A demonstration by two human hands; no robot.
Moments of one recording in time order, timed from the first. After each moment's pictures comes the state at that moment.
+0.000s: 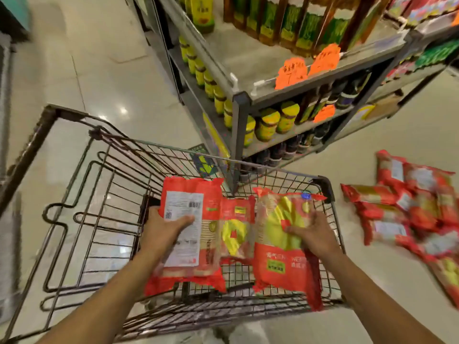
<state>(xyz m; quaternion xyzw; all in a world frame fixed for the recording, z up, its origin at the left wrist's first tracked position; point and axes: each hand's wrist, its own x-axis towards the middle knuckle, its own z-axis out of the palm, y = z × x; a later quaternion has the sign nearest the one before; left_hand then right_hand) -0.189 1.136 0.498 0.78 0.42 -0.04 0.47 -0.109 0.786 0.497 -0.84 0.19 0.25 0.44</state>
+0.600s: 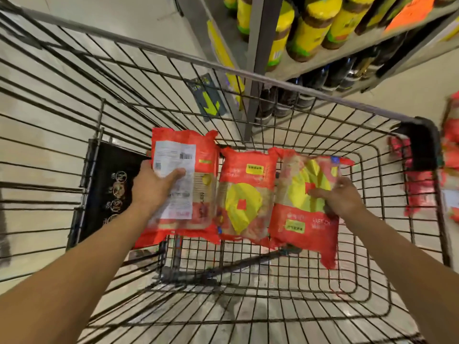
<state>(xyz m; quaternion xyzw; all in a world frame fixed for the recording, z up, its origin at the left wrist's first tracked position) -0.129 1.169 0.298 0.80 0.43 -0.08 0.40 -0.024 0.771 0.251 -0.79 0.29 0.31 0.43</state>
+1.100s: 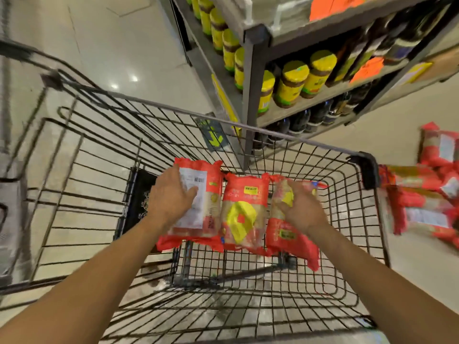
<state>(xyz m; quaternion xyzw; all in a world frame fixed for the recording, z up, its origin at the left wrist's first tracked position) -0.122 1.142 0.412 0.94 0.24 -0.11 0.21 -0.054 0.839 0.388 -0.93 -0.02 0.28 0.24</state>
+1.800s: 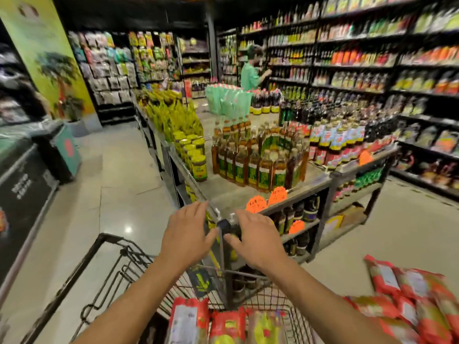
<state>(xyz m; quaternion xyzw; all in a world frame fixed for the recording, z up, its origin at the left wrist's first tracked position) -0.117 1.040 0.825 0.98 0.01 0.16 0.06 -0.076 0.858 0.813 -0.96 -0.23 -0.06 0.14</state>
